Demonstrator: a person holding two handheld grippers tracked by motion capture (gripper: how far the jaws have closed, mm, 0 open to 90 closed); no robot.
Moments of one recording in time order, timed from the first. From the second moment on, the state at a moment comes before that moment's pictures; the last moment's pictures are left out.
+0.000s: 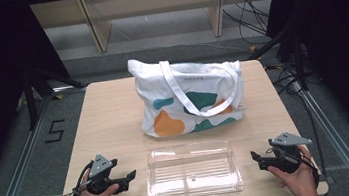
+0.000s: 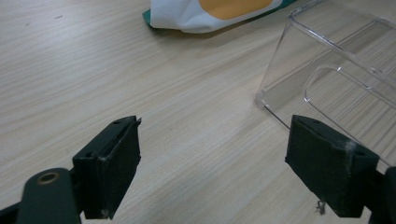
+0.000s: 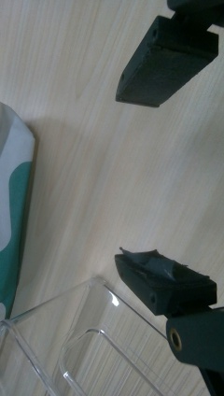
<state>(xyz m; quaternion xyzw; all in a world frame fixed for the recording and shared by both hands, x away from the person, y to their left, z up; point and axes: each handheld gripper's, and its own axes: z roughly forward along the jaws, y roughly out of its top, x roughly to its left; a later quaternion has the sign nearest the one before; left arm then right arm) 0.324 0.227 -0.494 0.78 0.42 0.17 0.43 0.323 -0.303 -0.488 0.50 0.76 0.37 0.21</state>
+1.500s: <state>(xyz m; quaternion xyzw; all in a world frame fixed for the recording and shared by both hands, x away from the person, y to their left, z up) 0.325 0.231 -0.493 0.77 0.43 0.17 0.44 0.453 -0.248 -0.304 0.40 0.76 0.42 0.30</state>
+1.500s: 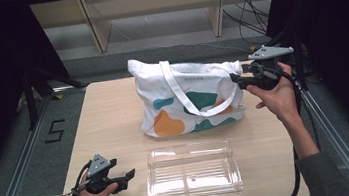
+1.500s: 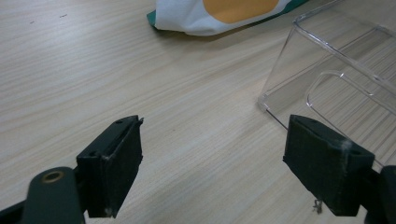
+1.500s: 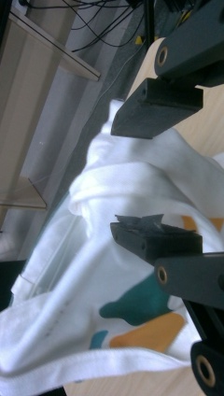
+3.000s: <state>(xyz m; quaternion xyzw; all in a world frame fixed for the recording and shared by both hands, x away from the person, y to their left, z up) 0.326 0.229 -0.492 0.77 0.42 0.17 0.44 0.465 -0.230 -0.251 0.34 0.79 0.38 0.33</state>
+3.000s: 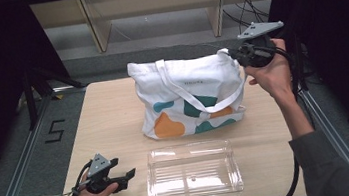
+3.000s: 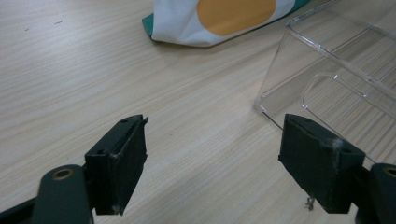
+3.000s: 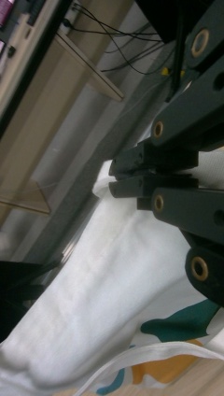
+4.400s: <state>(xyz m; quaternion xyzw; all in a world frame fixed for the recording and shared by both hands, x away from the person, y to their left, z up) 0.421 0.097 -0.388 0.78 0.32 0.17 0.52 0.412 -0.245 -0.357 0.31 0.78 0.43 0.33</state>
